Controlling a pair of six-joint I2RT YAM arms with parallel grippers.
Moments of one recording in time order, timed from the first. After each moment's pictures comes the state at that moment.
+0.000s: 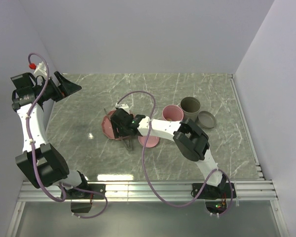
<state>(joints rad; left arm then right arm) 0.48 1.42 1.36 -0.54 0.96 -0.25 1.03 2.16 1.64 -0.41 0.25 0.61</state>
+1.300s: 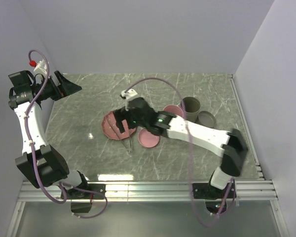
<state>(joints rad) 0.48 1.42 1.44 -0.67 1.00 -0.15 1.04 1.71 1.47 -0.34 0.22 0.34</state>
